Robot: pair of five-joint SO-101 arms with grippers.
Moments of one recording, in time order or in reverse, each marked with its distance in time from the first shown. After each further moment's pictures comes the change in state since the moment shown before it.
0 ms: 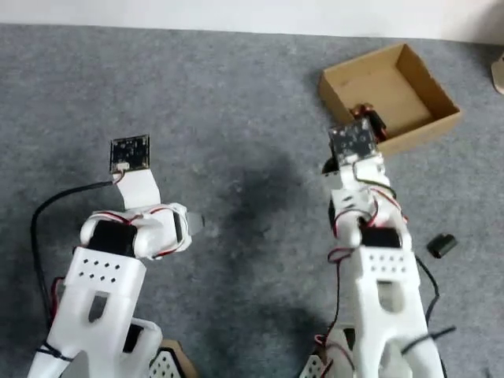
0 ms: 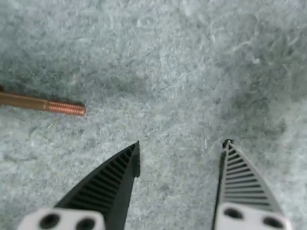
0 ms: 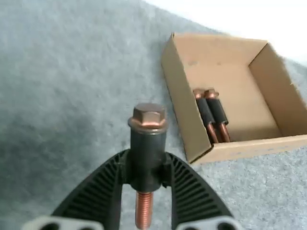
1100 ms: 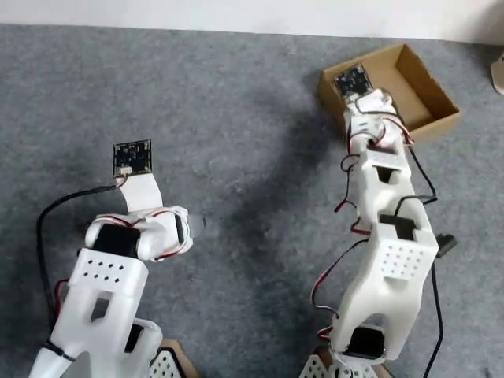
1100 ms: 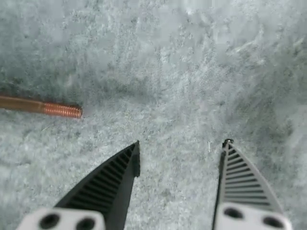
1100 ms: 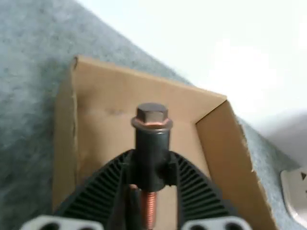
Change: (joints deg) left arm 0.0 0.0 4.1 -4.3 0.0; right arm 6.9 71.7 -55.3 -29.2 15.0
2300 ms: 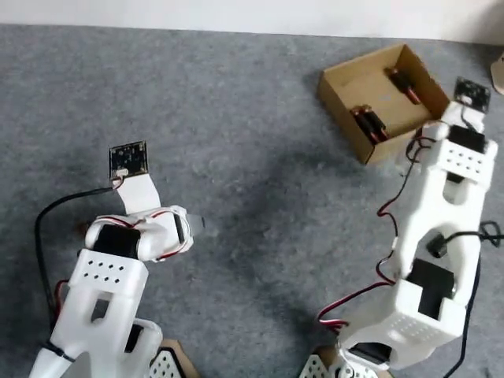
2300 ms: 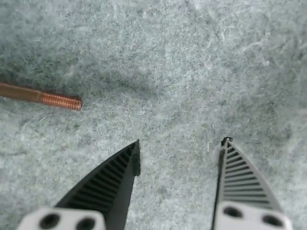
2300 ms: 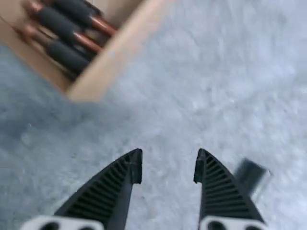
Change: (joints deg) left arm -0.2 0.0 0.3 0.4 4.0; right arm 14.0 -27.8 -3.7 82.7 -40.9
